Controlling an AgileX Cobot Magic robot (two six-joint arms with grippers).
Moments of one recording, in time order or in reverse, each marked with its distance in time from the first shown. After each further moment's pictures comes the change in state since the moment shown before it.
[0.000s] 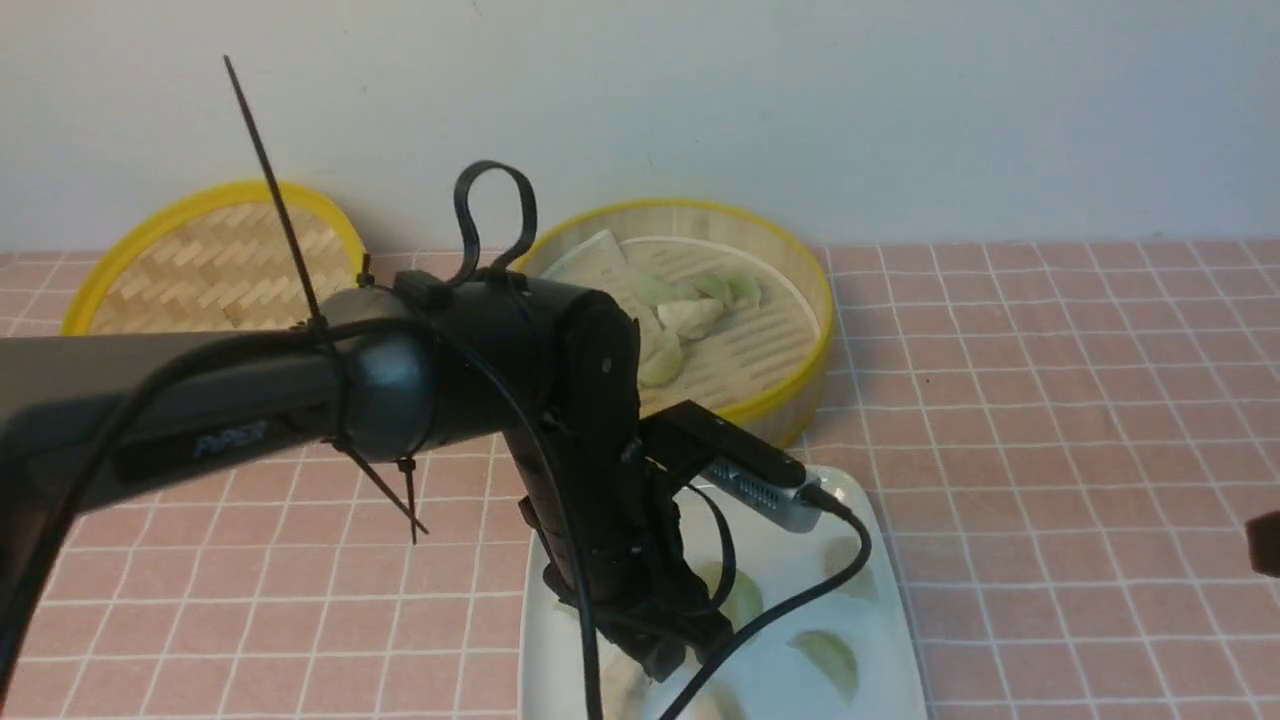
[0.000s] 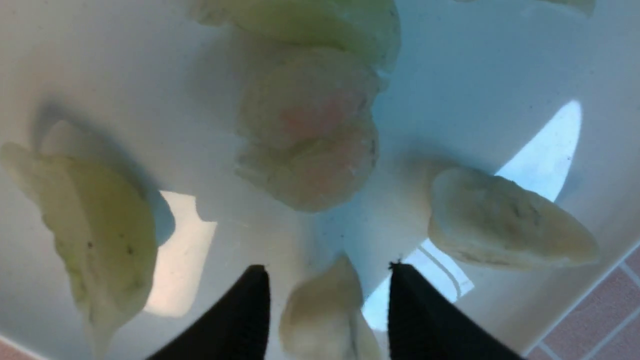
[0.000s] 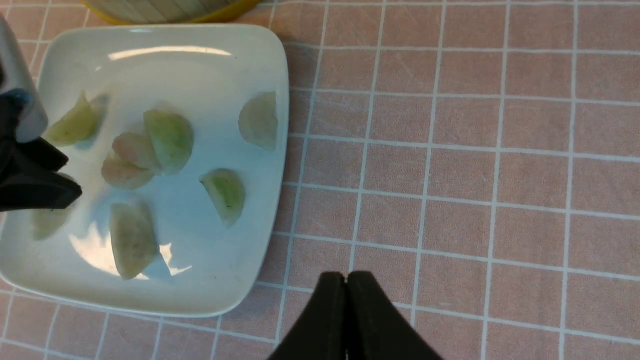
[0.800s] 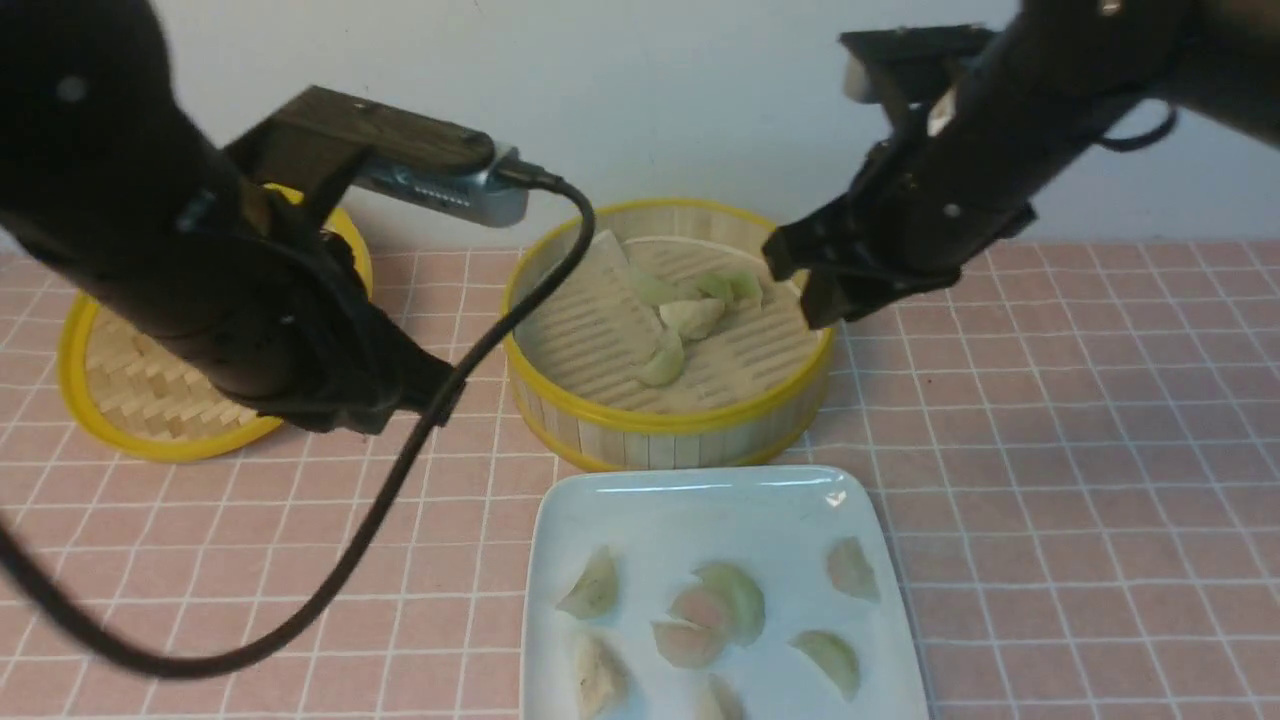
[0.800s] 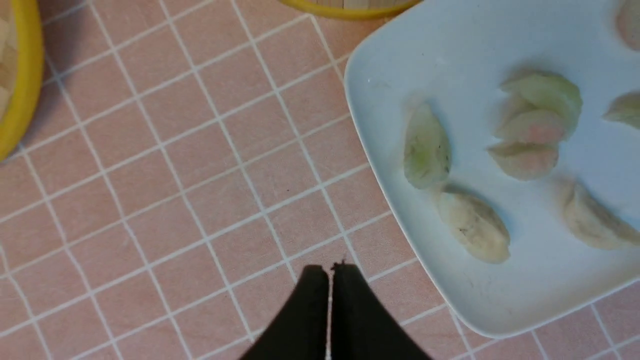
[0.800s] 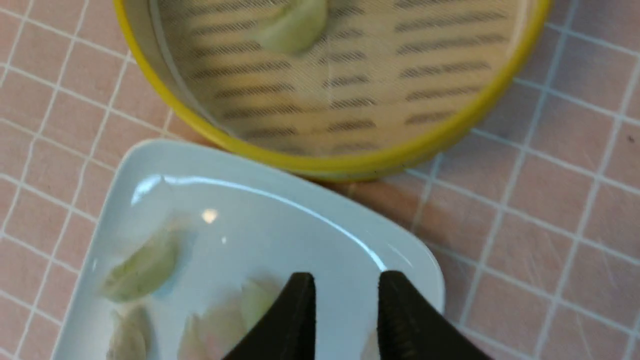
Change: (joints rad) right arm 0.378 0.980 -0.881 -0.117 0.031 0.119; left arm 0.221 -0.577 0.052 0.247 0.157 -0.283
